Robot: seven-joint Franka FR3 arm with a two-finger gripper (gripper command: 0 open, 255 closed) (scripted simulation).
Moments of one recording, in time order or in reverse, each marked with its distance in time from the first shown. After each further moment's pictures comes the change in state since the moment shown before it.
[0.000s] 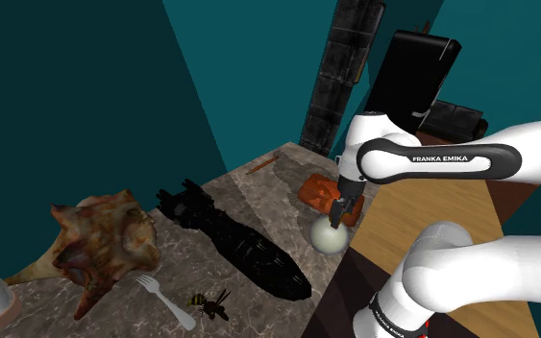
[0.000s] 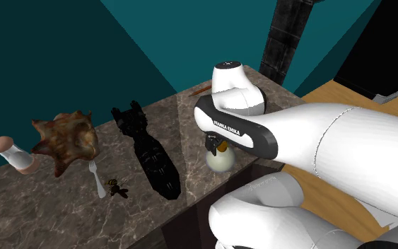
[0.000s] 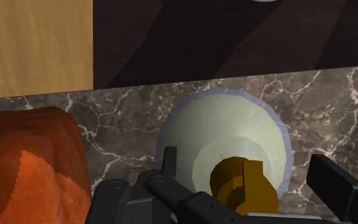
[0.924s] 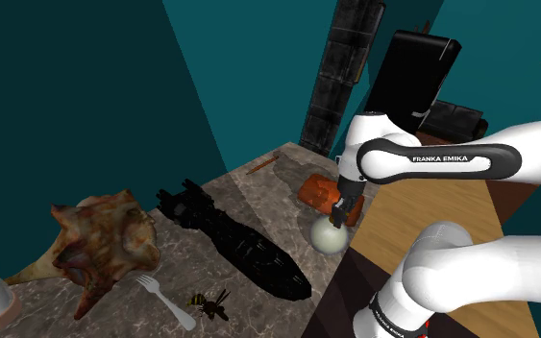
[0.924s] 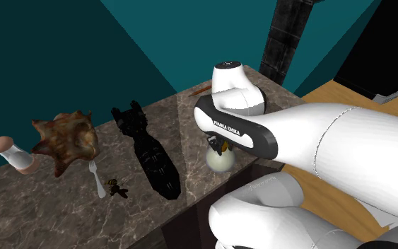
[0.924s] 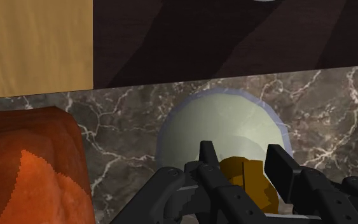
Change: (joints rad) arm 0.000 0.000 0.000 0.000 0.000 0.001 0.000
